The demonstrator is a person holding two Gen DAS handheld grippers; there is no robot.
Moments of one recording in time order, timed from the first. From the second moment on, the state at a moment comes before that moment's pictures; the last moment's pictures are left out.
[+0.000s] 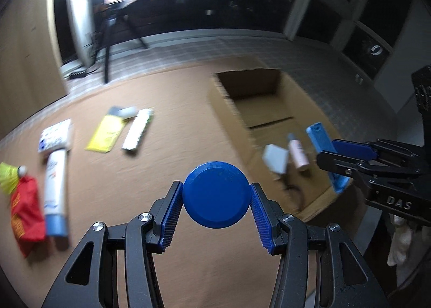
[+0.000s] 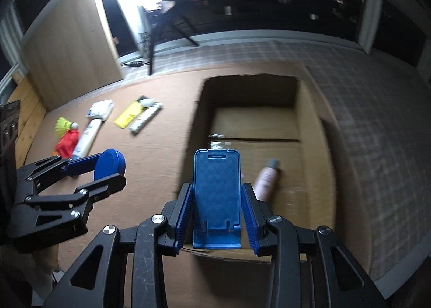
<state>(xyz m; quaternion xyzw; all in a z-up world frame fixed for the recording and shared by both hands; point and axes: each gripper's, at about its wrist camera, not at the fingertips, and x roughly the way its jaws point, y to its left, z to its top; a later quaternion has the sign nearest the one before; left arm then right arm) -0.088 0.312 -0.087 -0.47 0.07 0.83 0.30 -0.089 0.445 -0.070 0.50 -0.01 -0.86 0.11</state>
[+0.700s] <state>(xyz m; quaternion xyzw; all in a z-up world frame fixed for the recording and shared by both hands) -0.080 0.402 -0.108 -0.48 0.11 0.81 0.32 -0.103 0.488 -0.094 0.51 -0.02 -0.86 0.08</state>
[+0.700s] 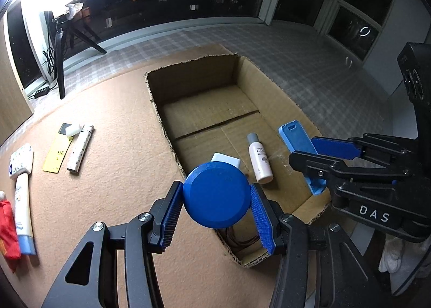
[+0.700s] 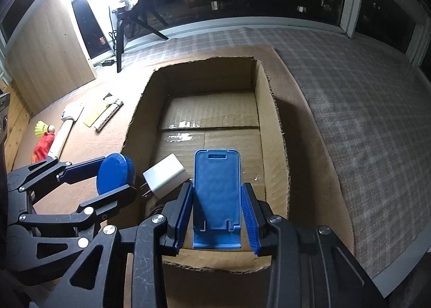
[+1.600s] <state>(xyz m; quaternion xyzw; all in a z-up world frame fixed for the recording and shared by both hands) -0.098 0.308 -0.088 -0.48 0.07 0.83 0.29 -0.102 0.430 -0.073 0.50 -0.05 -0.86 0.11</state>
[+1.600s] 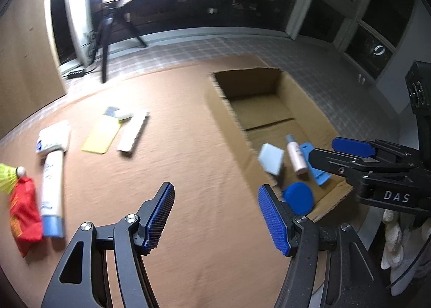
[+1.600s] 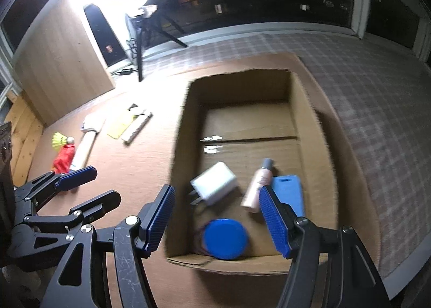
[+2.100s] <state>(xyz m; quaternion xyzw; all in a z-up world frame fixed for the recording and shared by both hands) -0.130 0.189 -0.081 -0.49 0.02 0.85 0.18 -0.104 0.334 -0.074 0.51 -0.03 -0.85 0.15</state>
